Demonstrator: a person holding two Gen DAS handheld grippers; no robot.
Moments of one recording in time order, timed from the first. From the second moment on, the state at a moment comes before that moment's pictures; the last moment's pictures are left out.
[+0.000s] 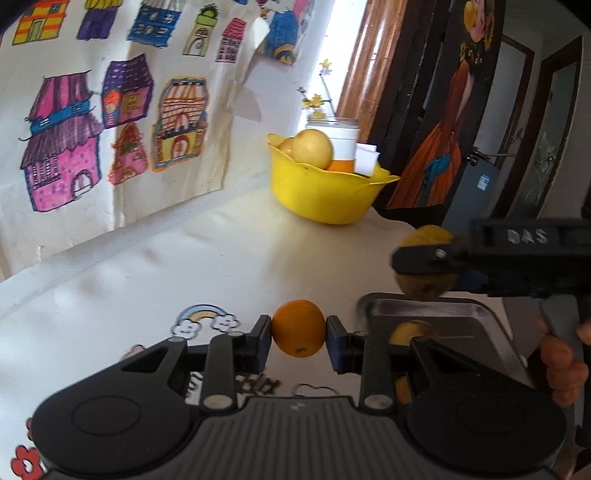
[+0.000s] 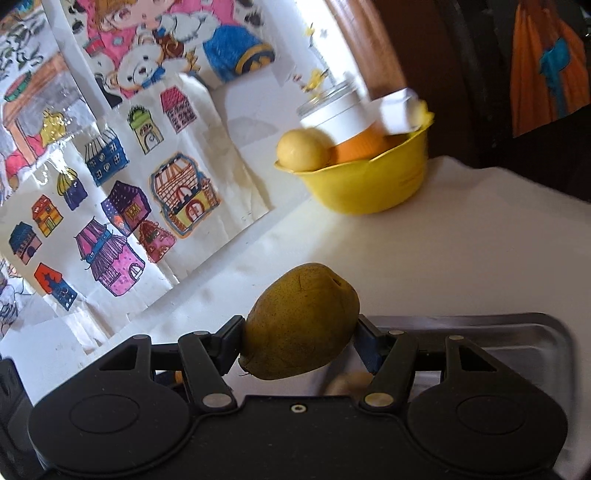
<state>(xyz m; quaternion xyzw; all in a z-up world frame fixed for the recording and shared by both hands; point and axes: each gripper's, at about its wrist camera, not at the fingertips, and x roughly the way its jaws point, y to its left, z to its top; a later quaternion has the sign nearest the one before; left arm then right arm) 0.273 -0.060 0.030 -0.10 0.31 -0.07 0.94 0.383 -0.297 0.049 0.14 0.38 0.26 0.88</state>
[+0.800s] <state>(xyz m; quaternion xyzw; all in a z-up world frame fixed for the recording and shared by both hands) 0.286 -0.167 0.050 -0.05 0.33 -0.13 0.94 0.273 -0.425 0.032 0.10 0.32 0.22 0.92</state>
